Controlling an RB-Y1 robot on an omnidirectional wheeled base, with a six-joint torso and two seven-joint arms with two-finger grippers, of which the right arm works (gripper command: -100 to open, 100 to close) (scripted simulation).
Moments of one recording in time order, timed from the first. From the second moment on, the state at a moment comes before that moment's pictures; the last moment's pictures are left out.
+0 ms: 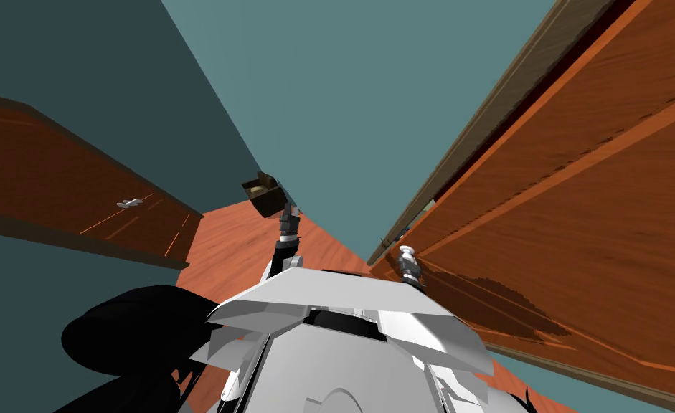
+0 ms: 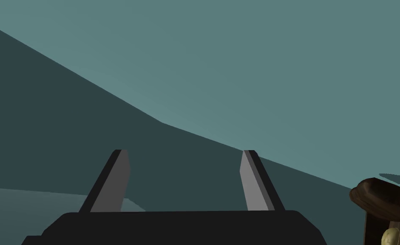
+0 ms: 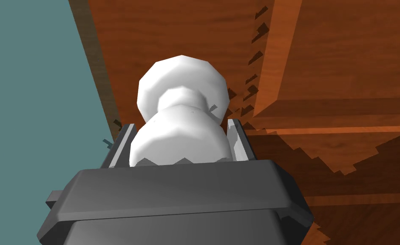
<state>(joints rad) 0.19 -0.29 -0.02 -0.86 -0.54 -0.85 -1.49</state>
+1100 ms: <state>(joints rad) 0.25 -0.36 0.11 -0.91 -0.46 -0.88 -1.61</state>
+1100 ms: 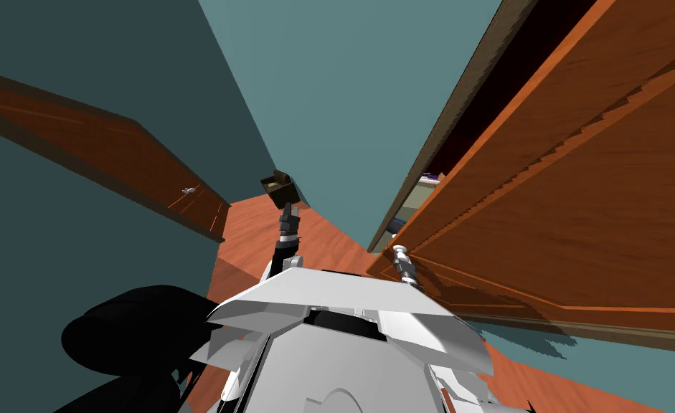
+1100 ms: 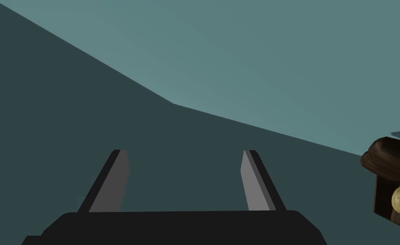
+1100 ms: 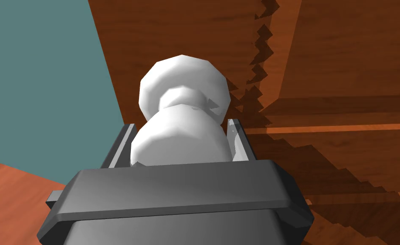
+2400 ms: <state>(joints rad) 0.32 -0.46 0.23 -0.88 -0.39 -1.01 -1.75</state>
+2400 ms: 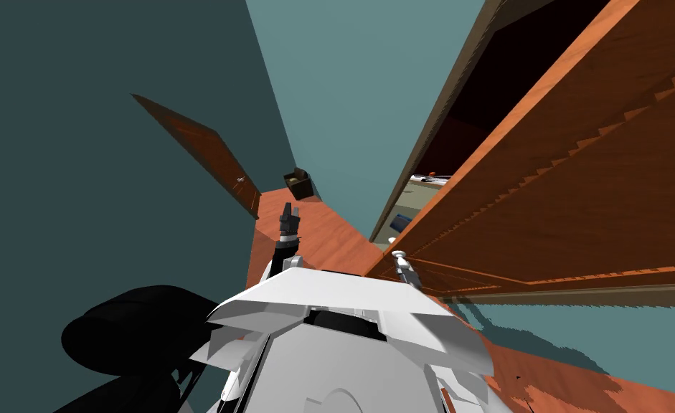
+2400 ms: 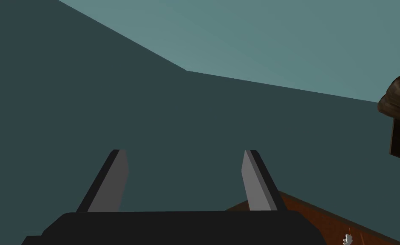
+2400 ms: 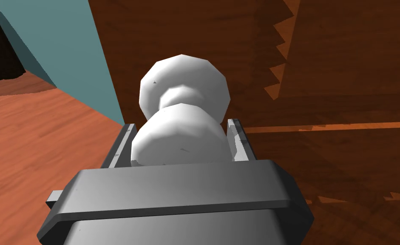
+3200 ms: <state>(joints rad) 0.34 -0.51 0.27 -0.83 -0.36 -1.11 -1.81</state>
